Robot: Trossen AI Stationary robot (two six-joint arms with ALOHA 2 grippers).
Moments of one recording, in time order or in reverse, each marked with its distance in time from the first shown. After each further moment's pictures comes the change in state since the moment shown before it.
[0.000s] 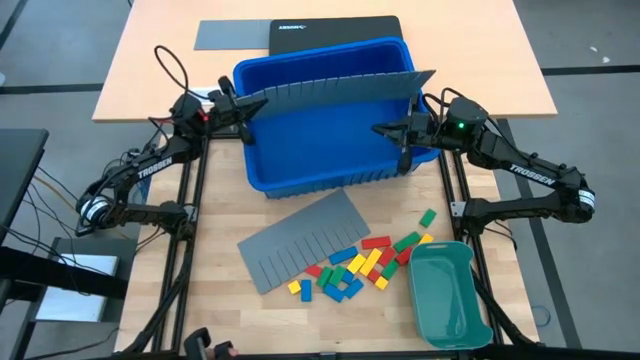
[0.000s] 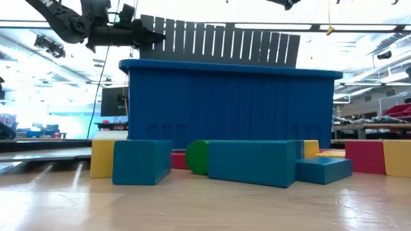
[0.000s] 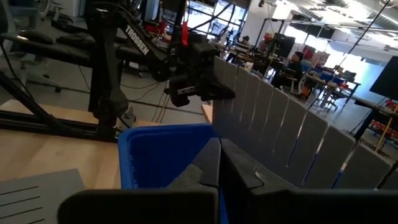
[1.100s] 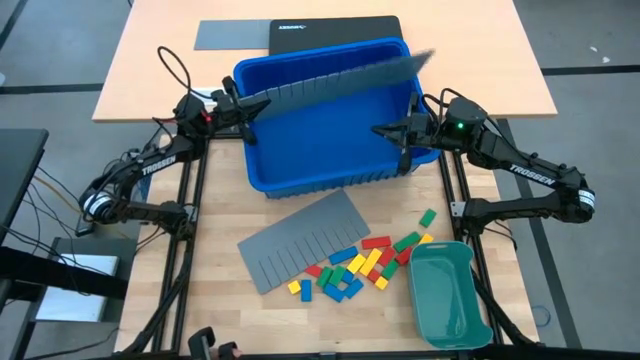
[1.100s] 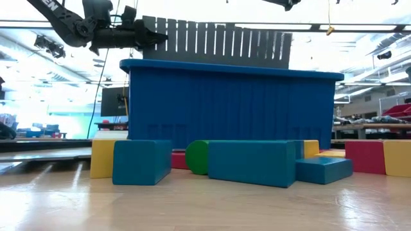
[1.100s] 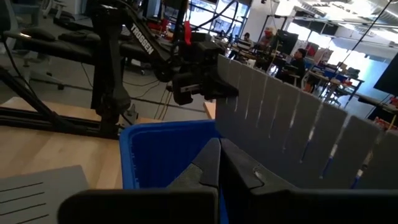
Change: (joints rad) left arm -0.012 0.043 0.000 0.072 0.024 -0.051; right arm 0.000 0.000 0.000 -0.015 -0.005 0.001
